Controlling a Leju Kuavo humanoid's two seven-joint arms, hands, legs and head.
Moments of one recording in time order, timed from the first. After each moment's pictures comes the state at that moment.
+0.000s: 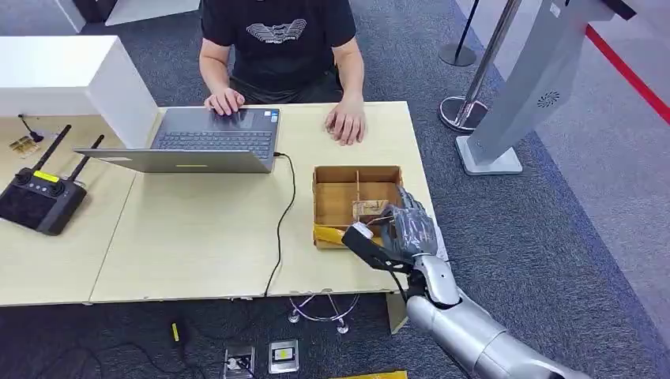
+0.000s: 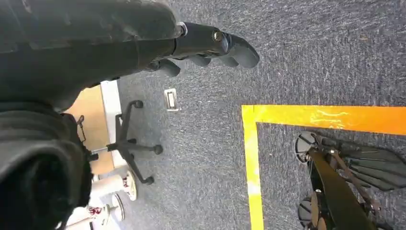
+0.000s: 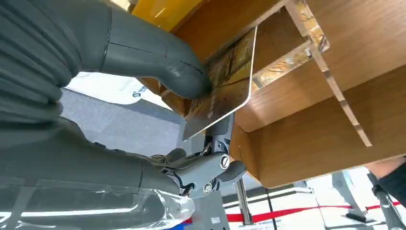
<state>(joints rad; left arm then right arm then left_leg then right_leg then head) -0.12 0.16 -1.03 -0.22 1.09 -0.06 -0.04 -0.61 -0.20 0.99 -0.93 0.64 -0.47 0.30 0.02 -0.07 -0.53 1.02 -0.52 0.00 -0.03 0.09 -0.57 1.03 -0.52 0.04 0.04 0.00</state>
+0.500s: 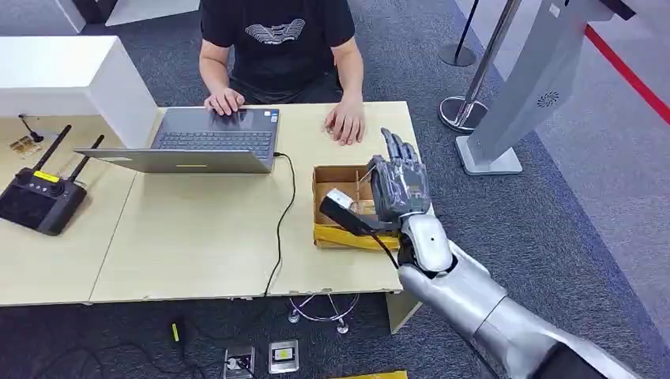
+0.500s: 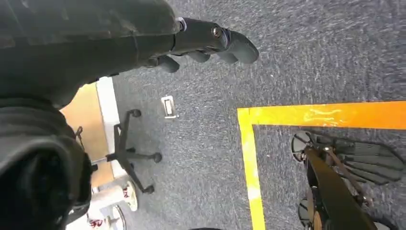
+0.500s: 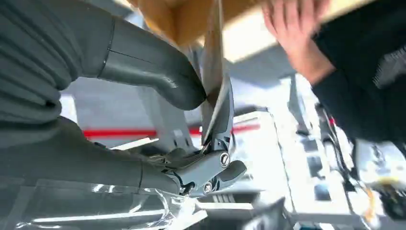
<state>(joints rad) -0.15 0.16 -1.08 -0.22 1.07 -0.06 -0.03 -0.79 -0.18 1.00 -1.09 0.94 -0.36 0.43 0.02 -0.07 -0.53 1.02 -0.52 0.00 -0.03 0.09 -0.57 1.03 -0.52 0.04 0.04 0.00</state>
